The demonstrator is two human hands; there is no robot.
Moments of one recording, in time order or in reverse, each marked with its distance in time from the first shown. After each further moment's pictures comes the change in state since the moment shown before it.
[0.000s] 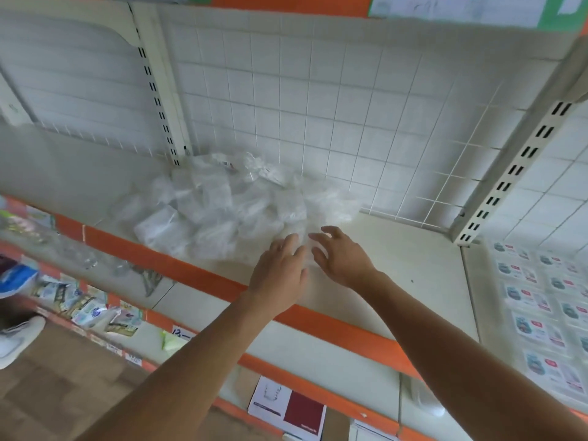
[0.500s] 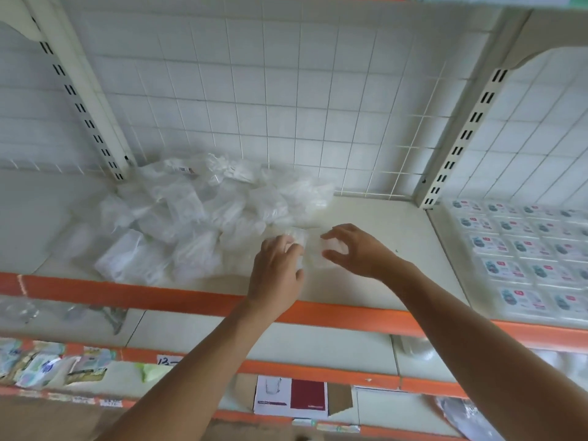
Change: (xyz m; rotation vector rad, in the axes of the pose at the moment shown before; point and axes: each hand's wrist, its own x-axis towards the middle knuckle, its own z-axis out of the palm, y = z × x) left_hand 0.009 -0.025 0.018 -0.236 0.103 0.136; right_hand -0.039 0.011 -0.017 0.150 0.001 0.227
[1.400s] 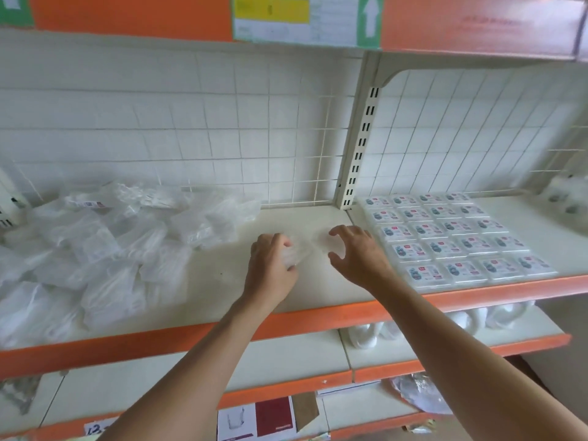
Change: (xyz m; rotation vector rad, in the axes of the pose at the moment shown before) left_hand 0.041 0.078 0.036 -0.319 -0.009 0.049; right_hand -0.083 0.049 -0.043 -0.151 0.375 0.324
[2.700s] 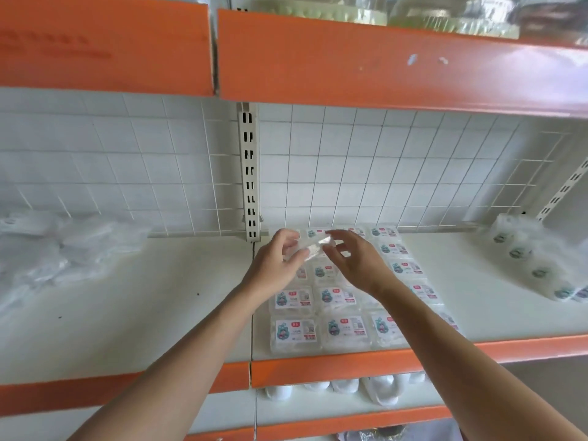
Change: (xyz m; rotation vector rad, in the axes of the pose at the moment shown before) left_hand 0.106 0.202 0.160 -0.319 -0.182 -0.083; right_hand 0.059 0.240 -0.115 0.410 0.009 -0.141
